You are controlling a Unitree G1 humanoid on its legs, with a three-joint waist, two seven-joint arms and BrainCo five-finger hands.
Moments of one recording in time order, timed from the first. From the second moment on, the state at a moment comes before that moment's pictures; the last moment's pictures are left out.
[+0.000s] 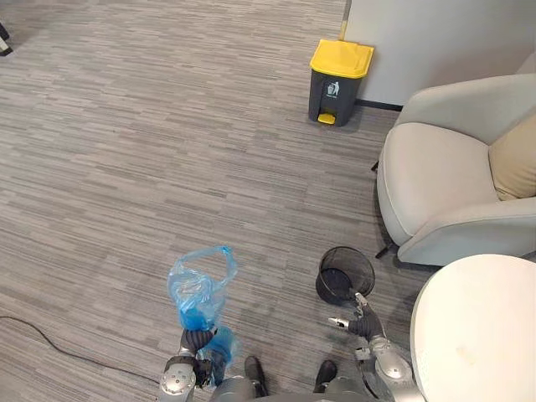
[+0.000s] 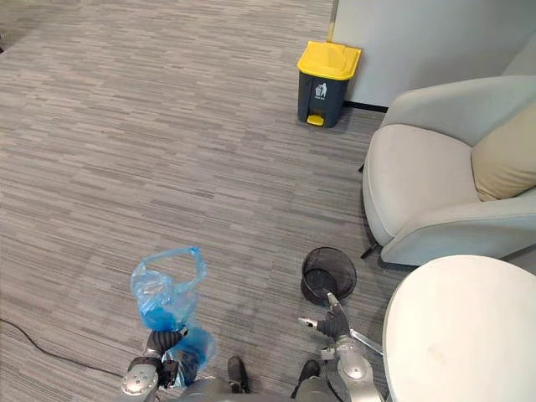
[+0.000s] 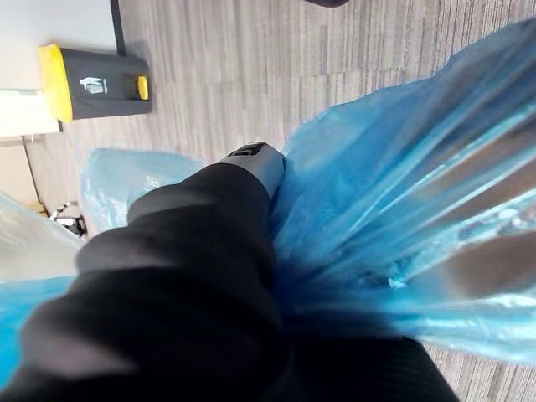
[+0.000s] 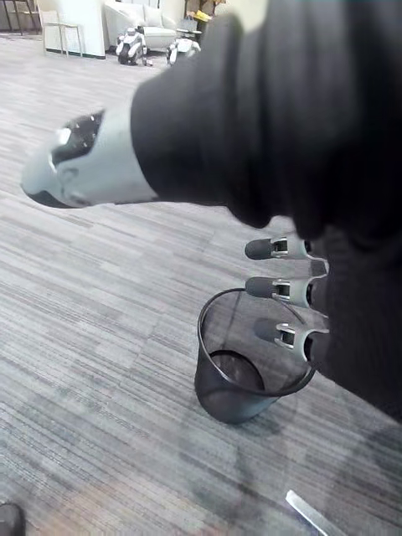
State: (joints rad) left arm 0.21 0.15 -0.01 0.60 0.10 -0.20 0.09; right arm 0.15 -0.09 0.03 0.59 -0.09 -0.22 -0.04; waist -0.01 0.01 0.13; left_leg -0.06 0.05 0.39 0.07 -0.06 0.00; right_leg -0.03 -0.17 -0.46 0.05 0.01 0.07
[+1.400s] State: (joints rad) left arm 0.19 0.12 0.01 0.59 0.09 -0.20 0.07; right arm 0.14 -0.14 -0.01 0.56 -0.09 -0.21 -0.05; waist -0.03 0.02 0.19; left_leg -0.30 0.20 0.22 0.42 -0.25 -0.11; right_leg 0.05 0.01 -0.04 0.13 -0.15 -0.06
